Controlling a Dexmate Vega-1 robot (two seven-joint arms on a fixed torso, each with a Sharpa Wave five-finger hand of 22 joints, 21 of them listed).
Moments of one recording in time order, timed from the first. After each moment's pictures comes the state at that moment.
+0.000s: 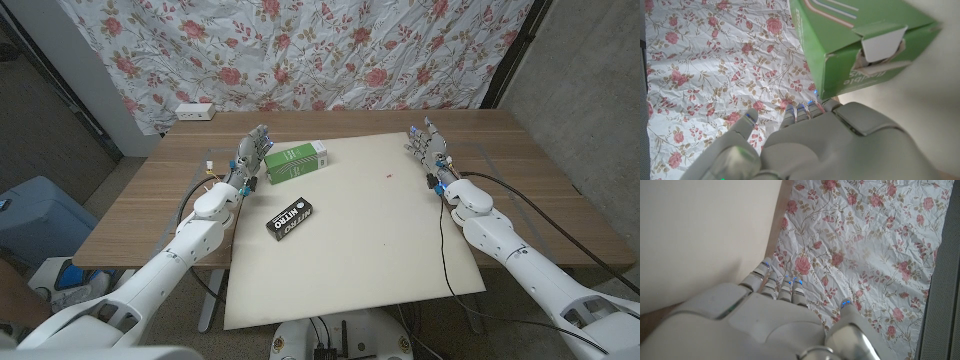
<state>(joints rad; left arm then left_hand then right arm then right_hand) 0.85 0.51 0.37 -1.30 -0.65 -0.31 -0.03 0.02 0.07 0.66 0.14 0.20 -0.01 0.01 0.18 0.17 -0.07 0.00 0.19 0.17 -0.08 0.02 0.18 0.17 0.04 -0.04 0.19 0.17 -0.83 -0.51 -0.39 -1.29 0.63 0.29 0.03 0.03 0.08 0.30 0.00 0.19 0.14 -0.01 0.18 0.17 0.09 0.01 0.19 0.19 -0.01 0.03 0.20 0.36 0.24 0.06 0.18 0.17</state>
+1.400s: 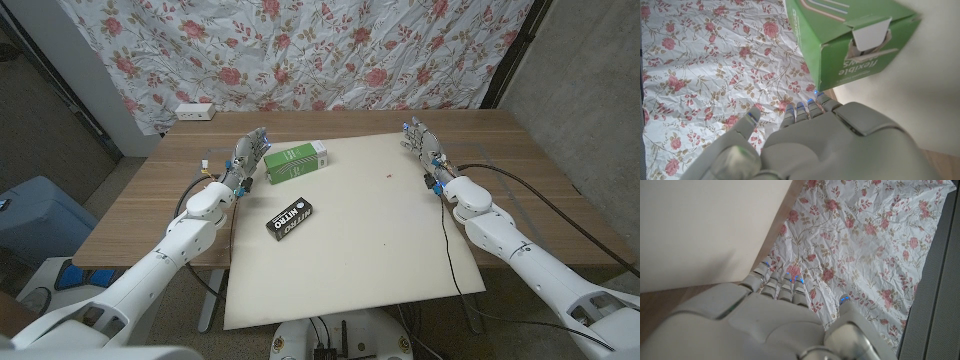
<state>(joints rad) 0.86 0.56 0.36 -1.35 -0.66 -0.25 -0.04 0.02 0.07 0.68 0.12 0.20 0.01 0.00 0.18 0.17 -0.04 -0.03 0.19 0.17 -0.04 -0.02 0.18 0.17 0.03 -0.03 0.19 0.17 -0.81 -0.57 -0.44 -1.32 0.47 0.32 0.00 0.08 0.09 0.33 -0.03 0.20 0.16 -0.02 0.19 0.17 0.12 0.01 0.19 0.19 0.01 0.00 0.20 0.32 0.23 0.00 0.19 0.17</state>
